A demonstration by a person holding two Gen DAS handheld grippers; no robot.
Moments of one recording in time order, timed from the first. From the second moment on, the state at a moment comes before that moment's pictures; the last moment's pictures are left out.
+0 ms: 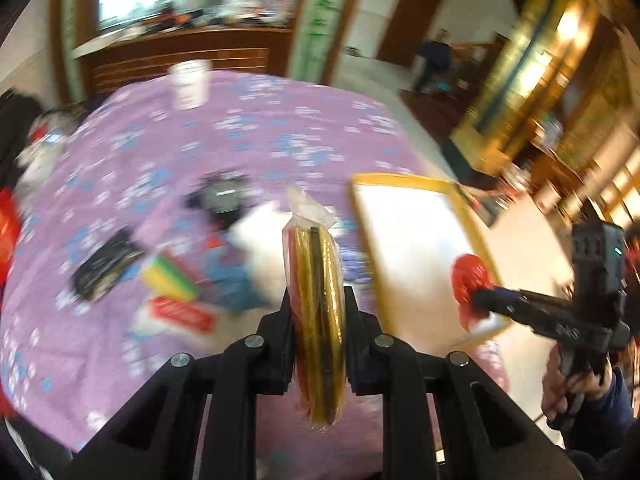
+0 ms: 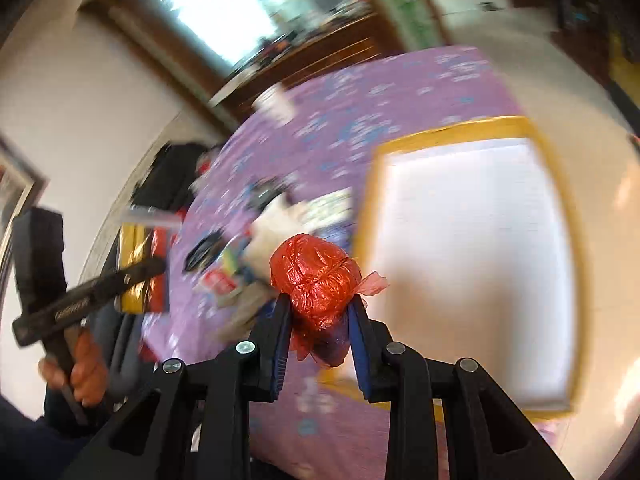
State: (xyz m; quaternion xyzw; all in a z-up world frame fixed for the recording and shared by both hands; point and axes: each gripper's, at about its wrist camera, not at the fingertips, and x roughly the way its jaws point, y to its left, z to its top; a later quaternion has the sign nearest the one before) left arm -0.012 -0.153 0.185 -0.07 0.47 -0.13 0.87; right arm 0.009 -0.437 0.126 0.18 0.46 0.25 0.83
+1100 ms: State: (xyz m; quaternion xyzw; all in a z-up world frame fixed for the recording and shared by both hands) left arm 0.190 -0.322 0.056 -0.04 0.57 -0.20 0.80; right arm 0.203 -0.484 0.045 0.18 0.53 0.07 0.82
